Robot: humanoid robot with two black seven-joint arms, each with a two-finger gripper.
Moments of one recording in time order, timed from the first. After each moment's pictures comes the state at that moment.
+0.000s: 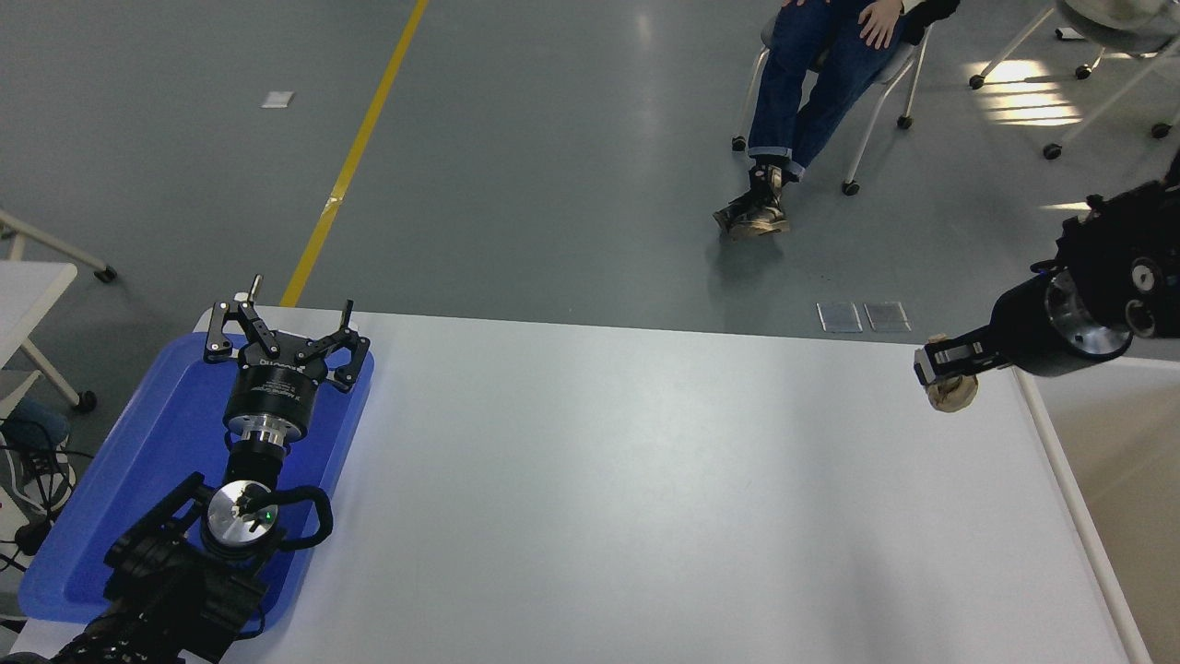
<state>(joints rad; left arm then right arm) -0.50 0.13 -1.12 -0.54 -0.09 -0.62 -0.35 2.16 -0.44 -1.47 1.49 -0.57 0.26 0.29</state>
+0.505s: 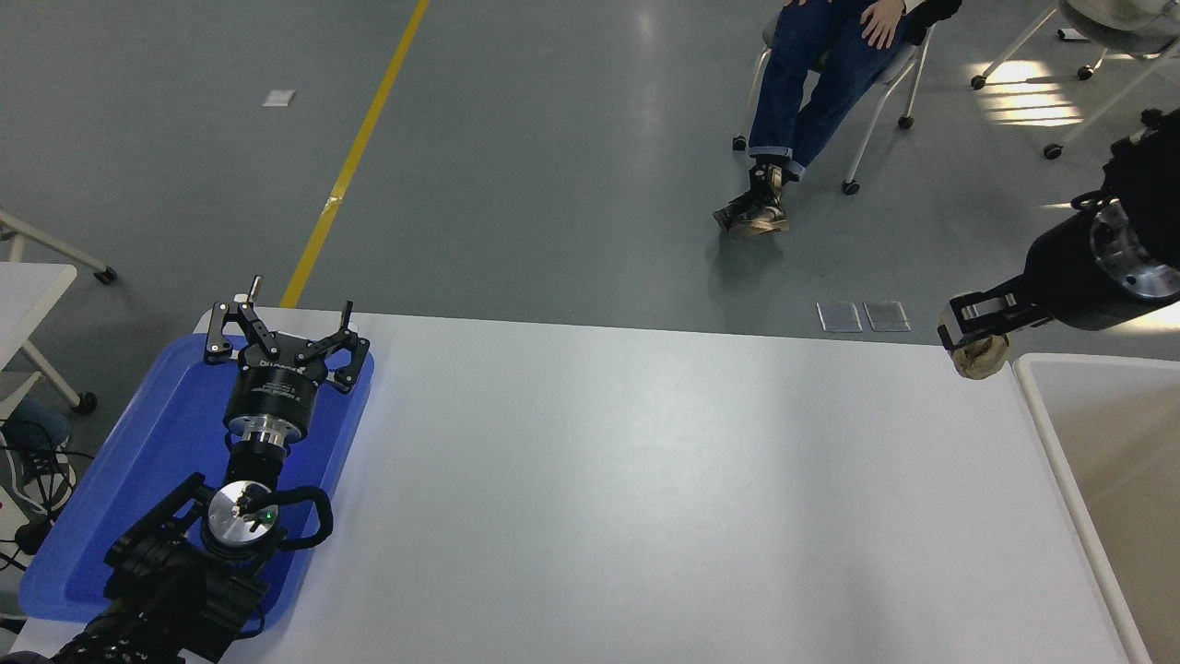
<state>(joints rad) -0.50 0.13 -1.12 -0.54 -0.09 -0.62 -0.35 2.30 -0.44 -1.50 1.53 -0.57 0.35 0.29</state>
